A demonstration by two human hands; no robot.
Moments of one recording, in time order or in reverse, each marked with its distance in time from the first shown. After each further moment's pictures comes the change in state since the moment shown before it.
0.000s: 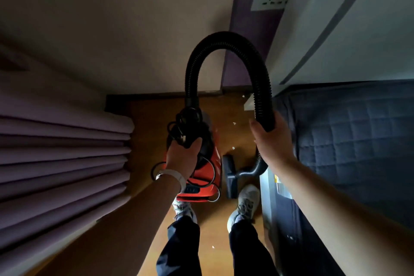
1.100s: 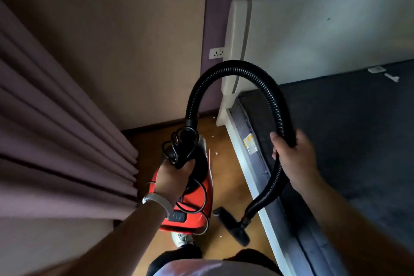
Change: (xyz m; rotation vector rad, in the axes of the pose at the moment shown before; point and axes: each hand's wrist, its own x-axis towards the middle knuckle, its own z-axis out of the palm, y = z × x) left_hand -0.312 -0.058 -0.258 0.054 -0.160 0.360; right_hand -0.434 -0.093 -0.099 0.156 0.389 -0.113
